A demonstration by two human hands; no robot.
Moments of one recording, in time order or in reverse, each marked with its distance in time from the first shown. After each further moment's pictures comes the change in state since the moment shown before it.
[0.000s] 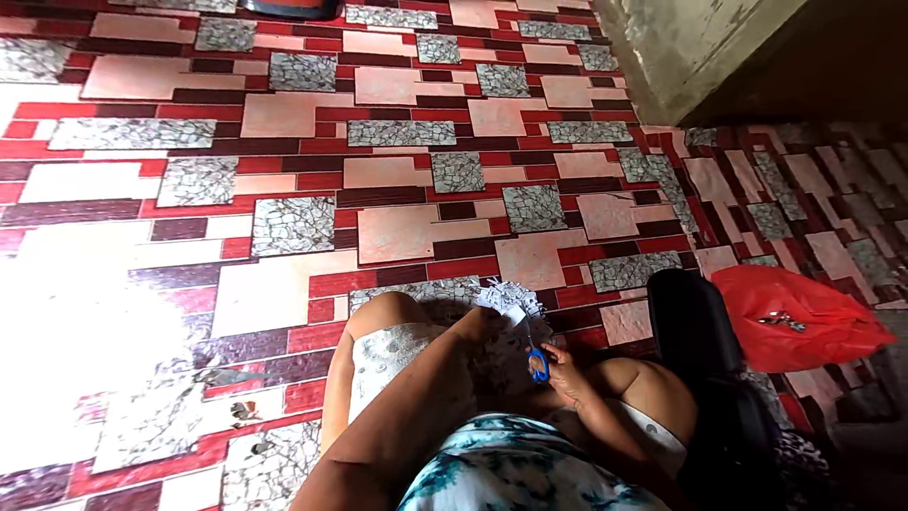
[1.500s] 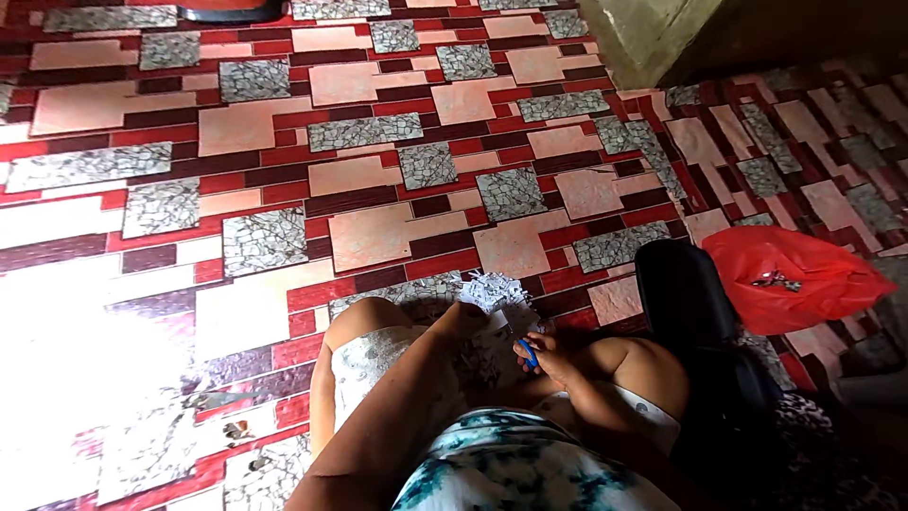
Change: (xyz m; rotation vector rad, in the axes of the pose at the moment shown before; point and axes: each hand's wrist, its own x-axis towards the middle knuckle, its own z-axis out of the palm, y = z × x) left_hand 0.007 -0.006 0.000 0.175 0.041 0.045; right_hand 0.007 -0.005 -0.007 -0.154 -0.064 0.103
